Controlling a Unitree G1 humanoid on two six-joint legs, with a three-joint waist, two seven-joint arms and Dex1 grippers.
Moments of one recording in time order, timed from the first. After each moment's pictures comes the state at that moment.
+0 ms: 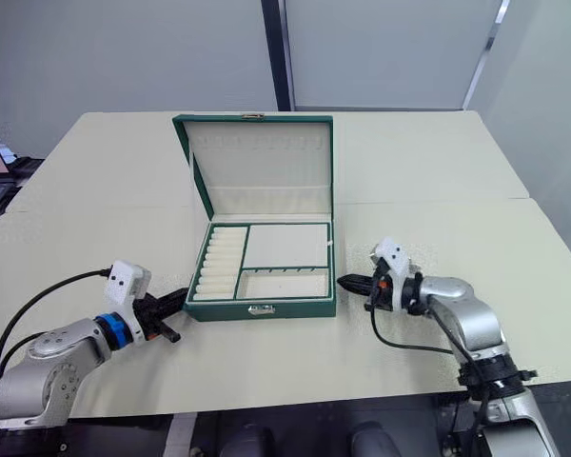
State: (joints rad) left arm -0.05 0.65 0.28 -0.10 -0.47 0.53 -0.79; right arm -0.41 -0.48 0.08 -0.04 0.35 0.62 0.99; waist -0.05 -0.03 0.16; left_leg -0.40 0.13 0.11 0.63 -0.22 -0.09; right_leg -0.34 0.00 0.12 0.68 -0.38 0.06
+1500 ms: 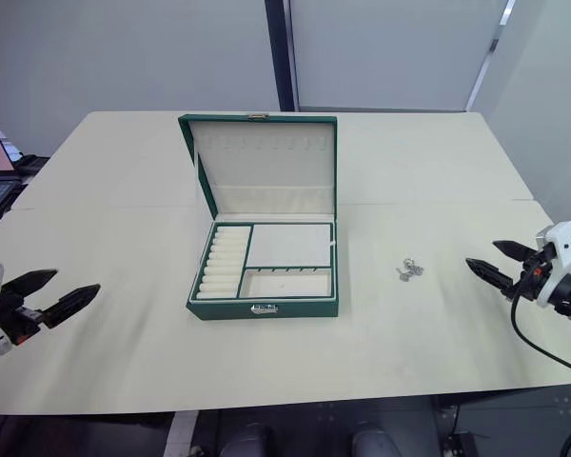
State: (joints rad) left arm 0.12 0.87 0.68 -0.09 -0.57 0.49 -0.86; right arm -0.24 -0.84 -0.35 0.26 0.47 0.36 1.04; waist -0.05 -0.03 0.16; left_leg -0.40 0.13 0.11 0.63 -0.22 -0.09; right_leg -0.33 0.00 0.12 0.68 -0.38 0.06
